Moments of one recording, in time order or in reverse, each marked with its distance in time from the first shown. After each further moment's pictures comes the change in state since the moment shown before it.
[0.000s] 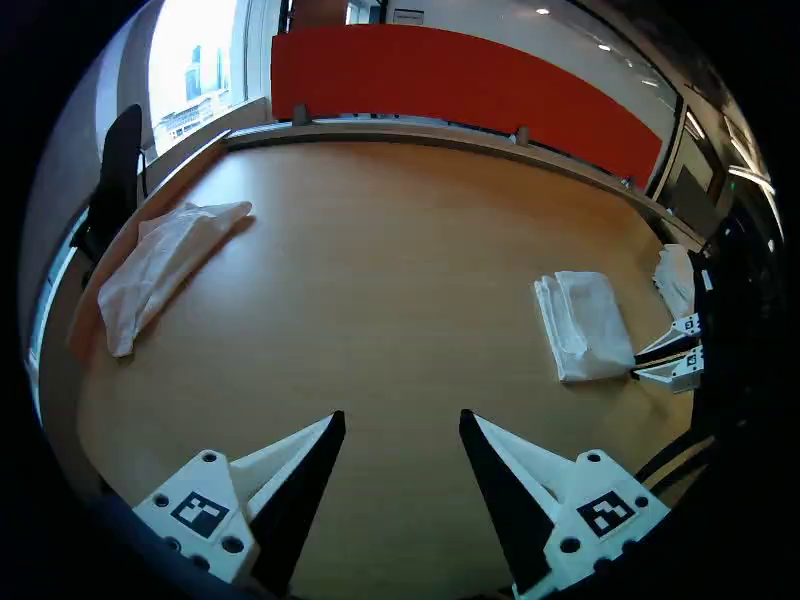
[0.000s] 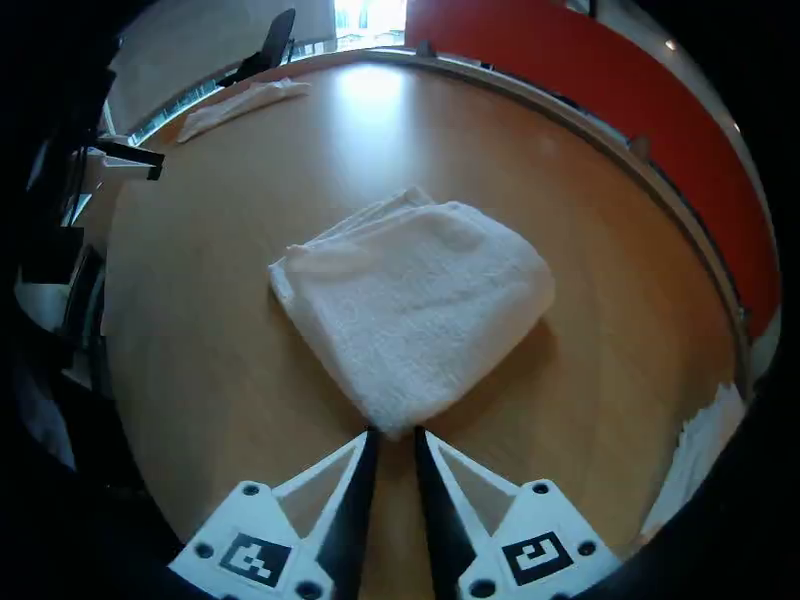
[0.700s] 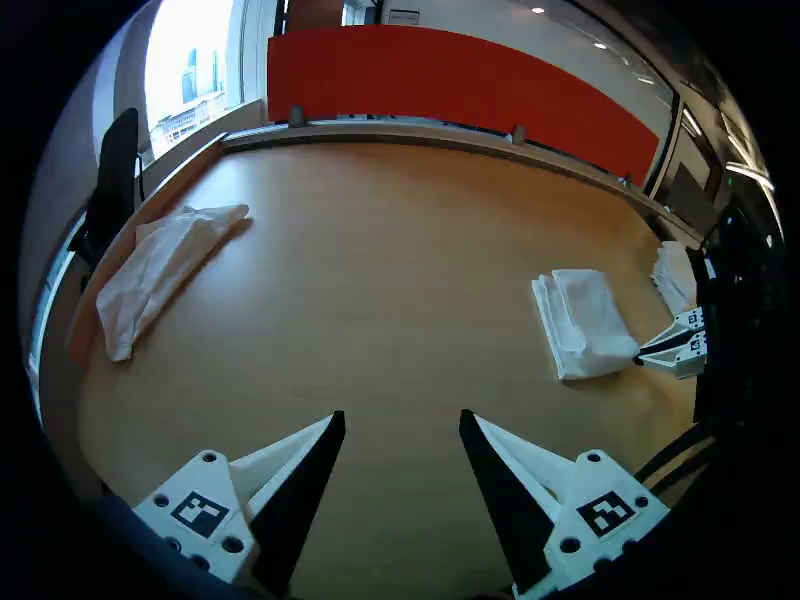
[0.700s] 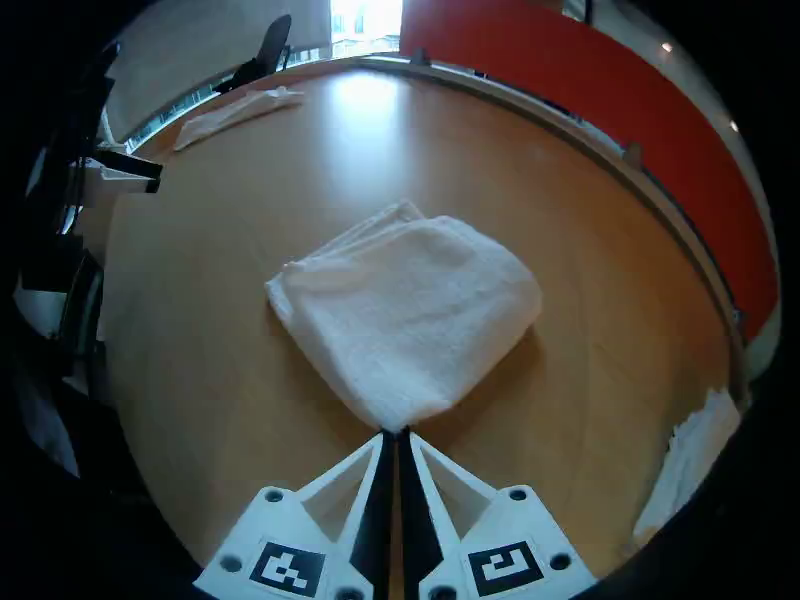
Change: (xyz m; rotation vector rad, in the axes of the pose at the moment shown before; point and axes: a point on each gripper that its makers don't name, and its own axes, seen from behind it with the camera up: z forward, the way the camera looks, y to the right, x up) left arm 0.002 0.000 0.001 -0.009 0.003 0.011; right arm 0.014 0.008 -0.010 -0.031 0.028 -0.006
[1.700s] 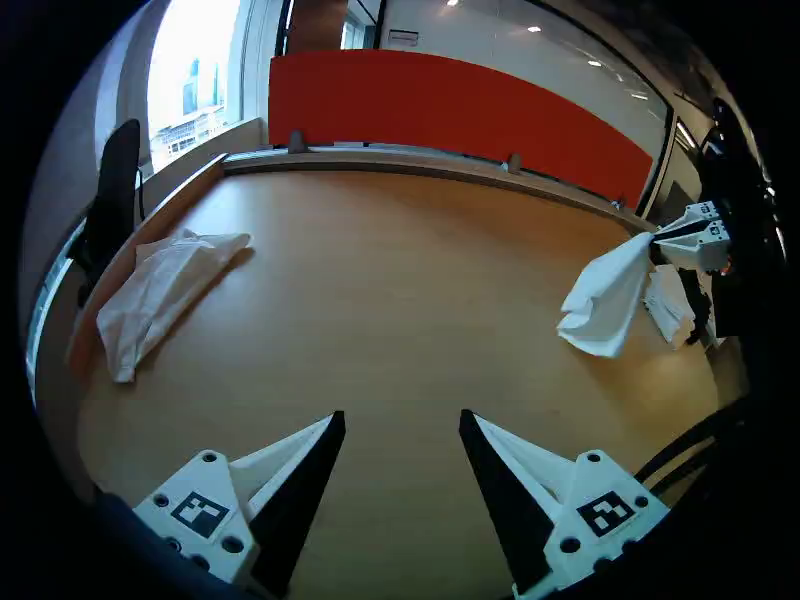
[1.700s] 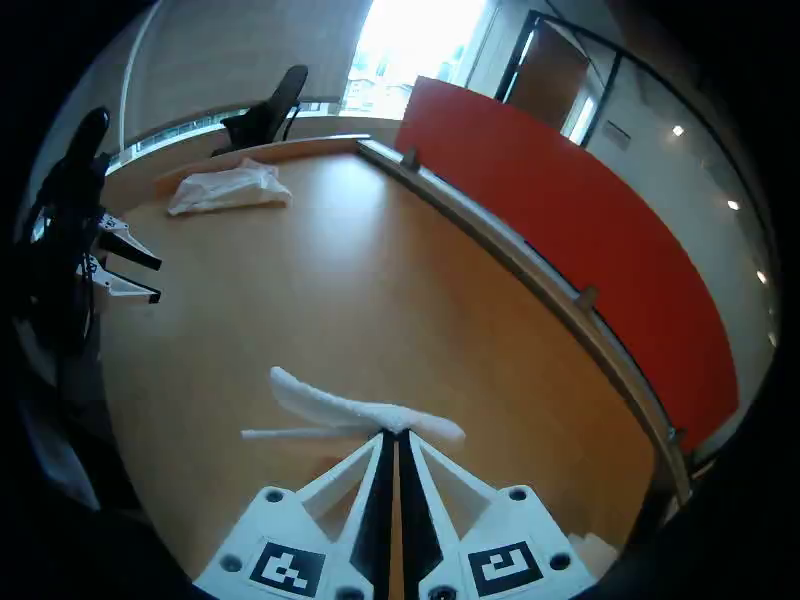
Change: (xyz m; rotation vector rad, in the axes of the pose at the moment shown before) left arm 0.031 -0.002 -0.009 -0.025 0.087 -0.009; right arm 0.177 0.055 -0.096 -0.145 0.205 -0.171
